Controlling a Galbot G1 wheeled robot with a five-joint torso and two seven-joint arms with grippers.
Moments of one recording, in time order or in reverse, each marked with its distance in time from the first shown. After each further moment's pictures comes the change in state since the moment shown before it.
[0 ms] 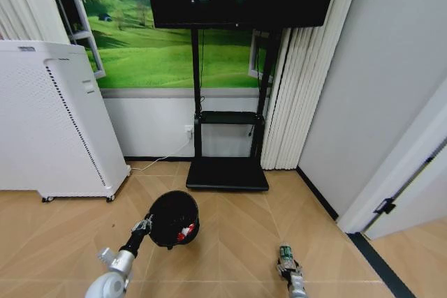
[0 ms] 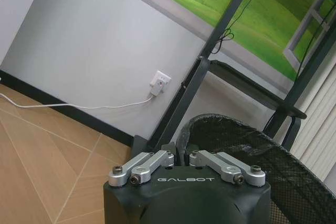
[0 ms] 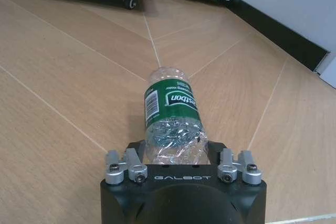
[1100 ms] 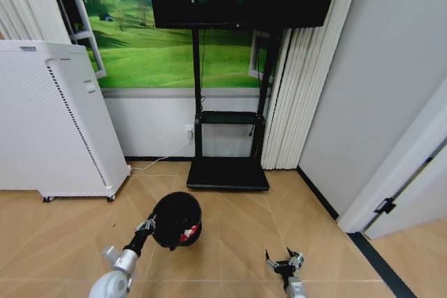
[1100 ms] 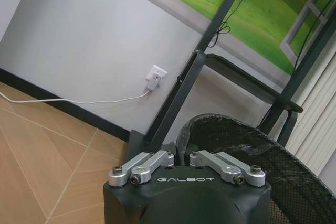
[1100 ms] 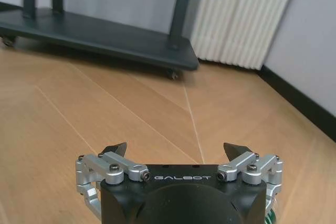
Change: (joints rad) left arm -0.014 0.008 0.037 -0.005 0.009 0.006 -0.024; right arm -0.190 -0.012 0.043 0.389 -0.139 -0.020 -0.041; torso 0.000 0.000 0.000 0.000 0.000
